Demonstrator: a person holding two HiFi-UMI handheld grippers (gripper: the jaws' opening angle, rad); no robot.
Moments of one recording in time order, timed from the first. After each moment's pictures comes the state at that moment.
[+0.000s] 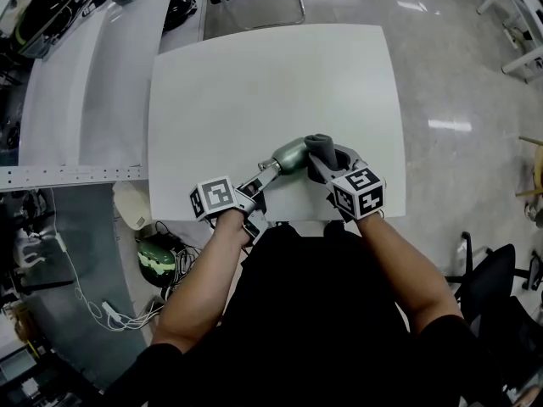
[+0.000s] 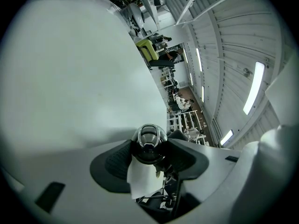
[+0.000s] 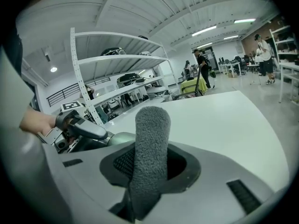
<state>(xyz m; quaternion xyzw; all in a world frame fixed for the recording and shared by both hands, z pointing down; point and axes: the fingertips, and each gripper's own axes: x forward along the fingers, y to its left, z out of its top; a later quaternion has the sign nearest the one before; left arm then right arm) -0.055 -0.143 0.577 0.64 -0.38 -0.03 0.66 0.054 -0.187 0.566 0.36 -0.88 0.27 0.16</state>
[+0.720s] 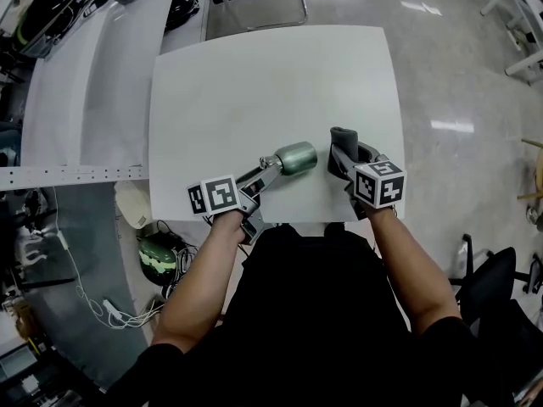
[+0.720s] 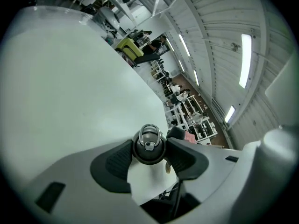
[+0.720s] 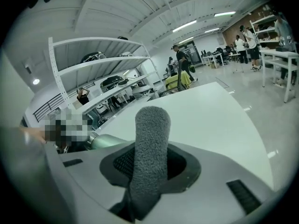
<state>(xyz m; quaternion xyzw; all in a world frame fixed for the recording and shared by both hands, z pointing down) -0.049 -0.157 0.561 0.72 -0.38 0.05 0.58 0.115 -0.211 0.579 0.41 -0.83 0.34 0.16</state>
